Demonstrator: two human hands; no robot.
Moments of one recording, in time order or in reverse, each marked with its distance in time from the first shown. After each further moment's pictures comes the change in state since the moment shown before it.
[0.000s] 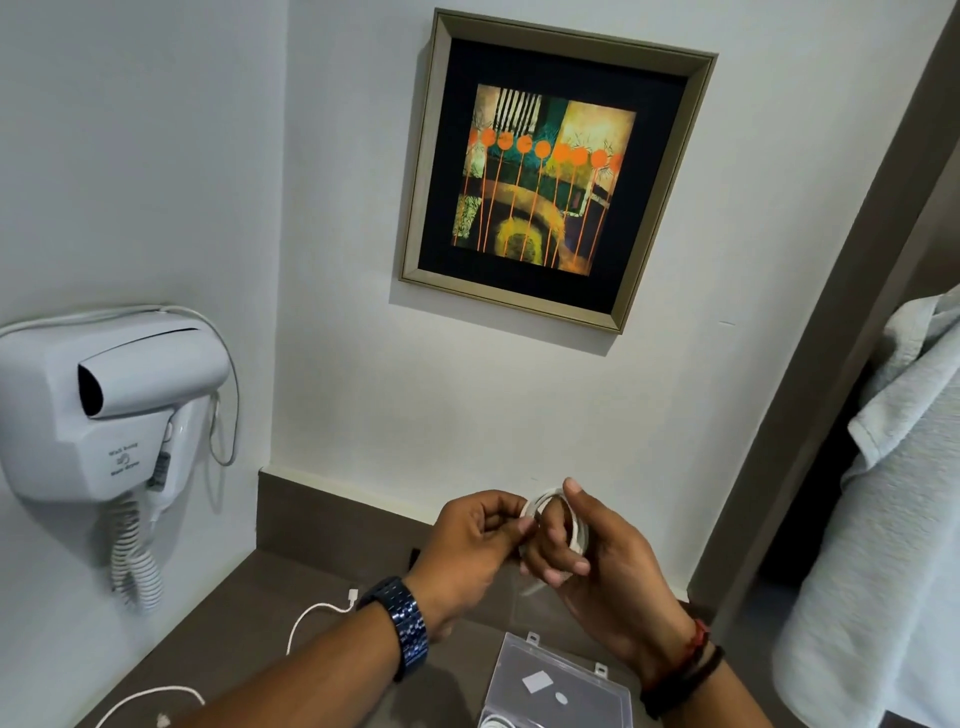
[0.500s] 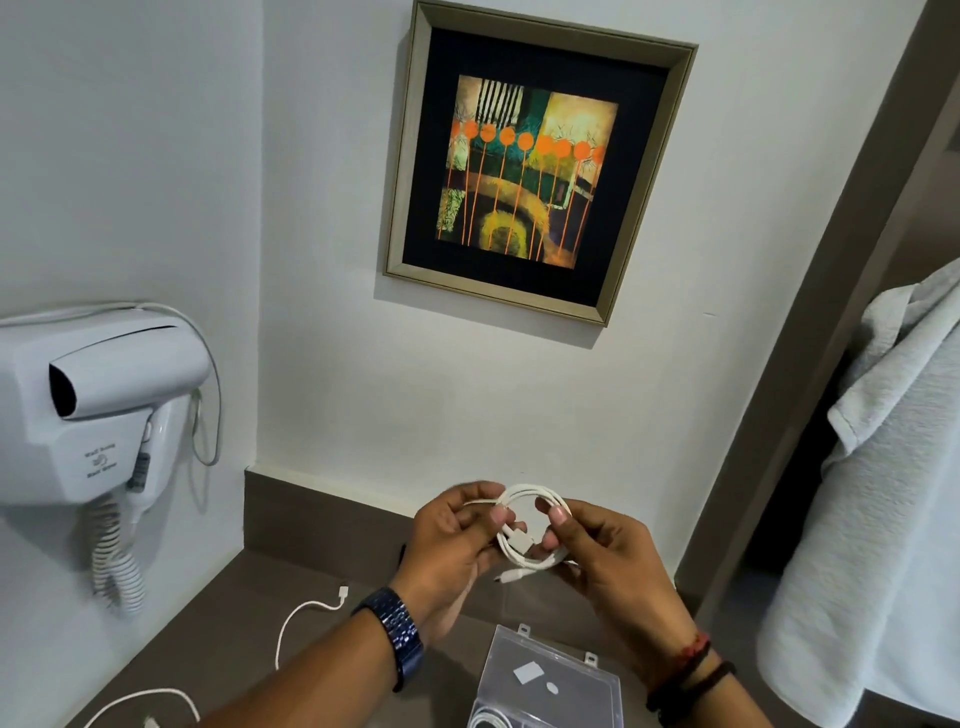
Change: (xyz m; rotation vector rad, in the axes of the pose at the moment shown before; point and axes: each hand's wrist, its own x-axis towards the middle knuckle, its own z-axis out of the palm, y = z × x) left_hand 0.005 -0.020 0.000 -0.414 0.133 -0.112; right_hand -0.017 0.001 -0.014 -0.338 0.275 -0.099
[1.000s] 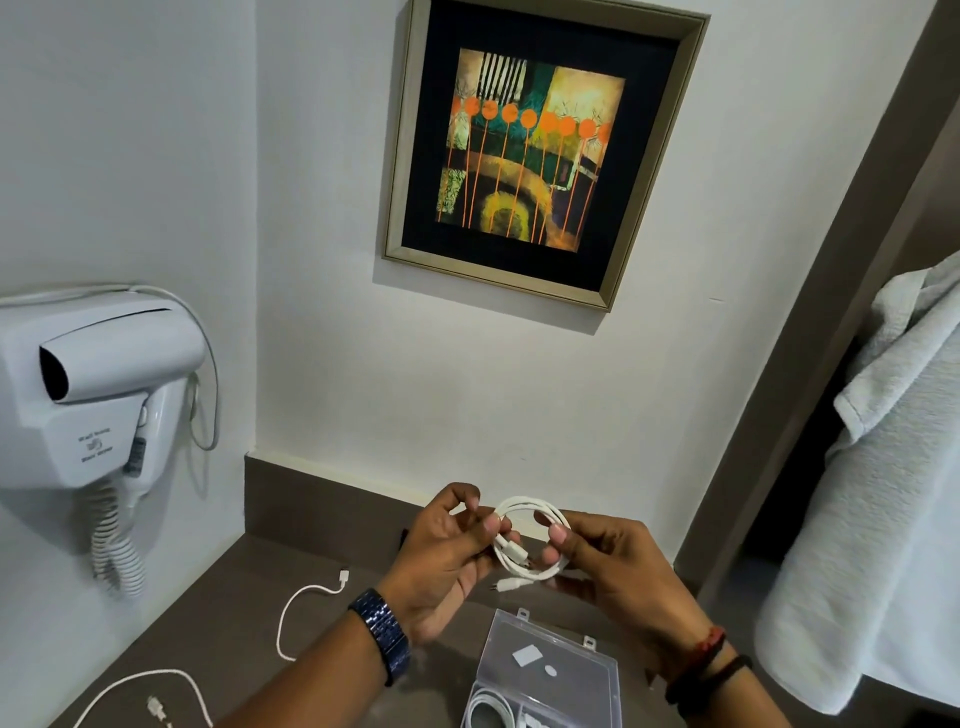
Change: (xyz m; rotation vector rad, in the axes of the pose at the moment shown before) left_hand 0.002 -0.019 -0.024 -0.128 -0.217 -0.055; right_hand -0.003 0.010 -0.017 -0.101 -0.102 0.126
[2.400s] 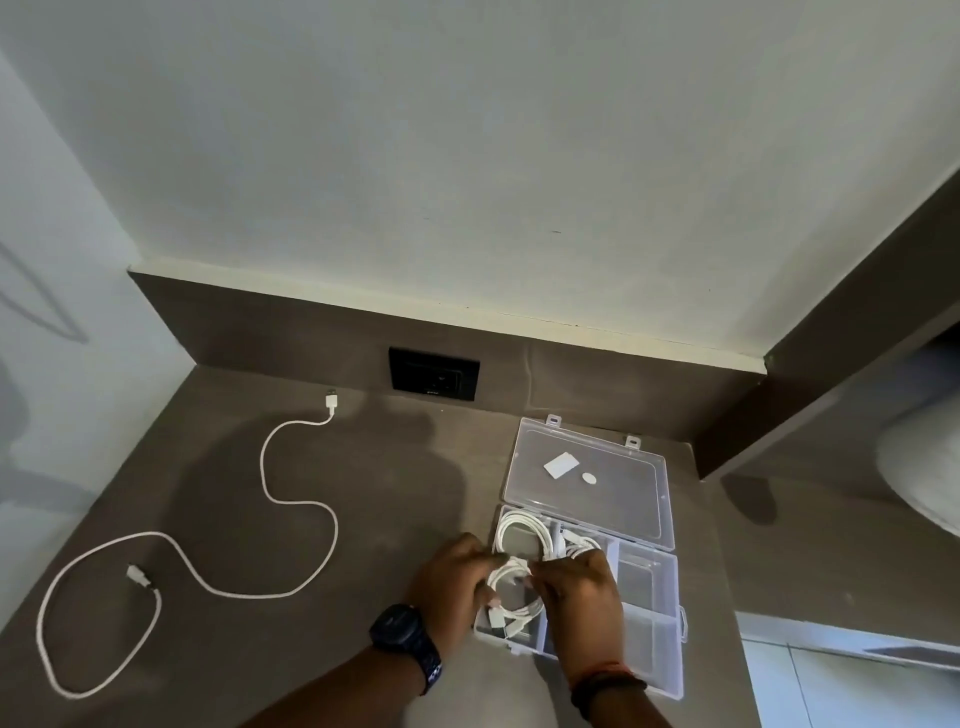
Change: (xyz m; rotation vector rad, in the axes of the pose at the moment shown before) left_hand -0.035 -0.227 -0.164 1.379 -0.079 -0.351; right_hand -0.002 0.320 0.014 -1.056 0.231 0.184
